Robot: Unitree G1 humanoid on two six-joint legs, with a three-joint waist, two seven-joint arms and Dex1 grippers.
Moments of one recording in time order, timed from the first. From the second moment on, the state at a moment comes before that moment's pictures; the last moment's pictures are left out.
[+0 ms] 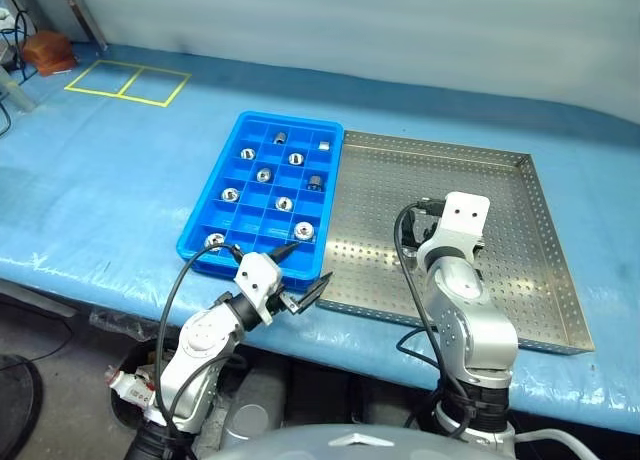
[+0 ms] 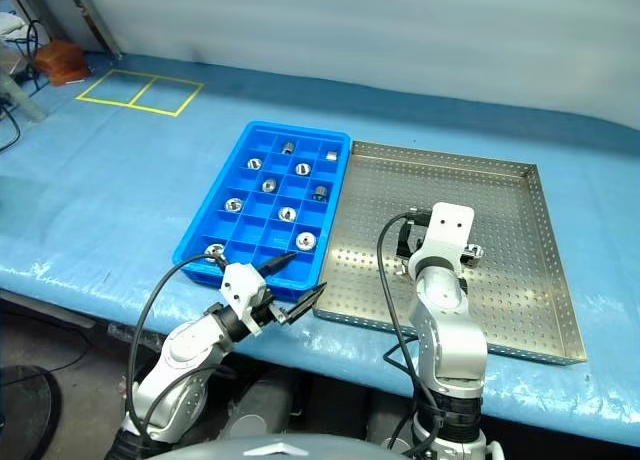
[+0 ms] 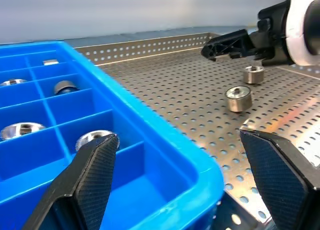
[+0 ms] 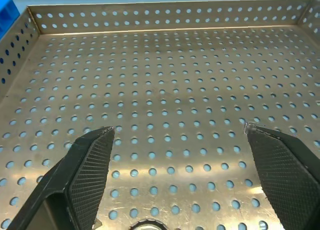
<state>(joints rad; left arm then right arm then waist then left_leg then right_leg) 0.13 0.24 -0.26 -0.29 -0.18 0.10 -0.57 -0.11 0.08 -0.09 -0.51 0.05 0.86 -0.24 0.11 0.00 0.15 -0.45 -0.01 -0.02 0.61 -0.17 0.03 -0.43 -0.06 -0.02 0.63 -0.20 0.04</state>
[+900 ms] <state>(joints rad) 0.15 0.28 -0.26 -0.34 -0.22 0.14 -0.58 -0.04 0.07 0.02 -0.46 0.13 0.96 -0.19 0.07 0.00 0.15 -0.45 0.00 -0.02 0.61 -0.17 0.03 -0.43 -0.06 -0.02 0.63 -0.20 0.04</state>
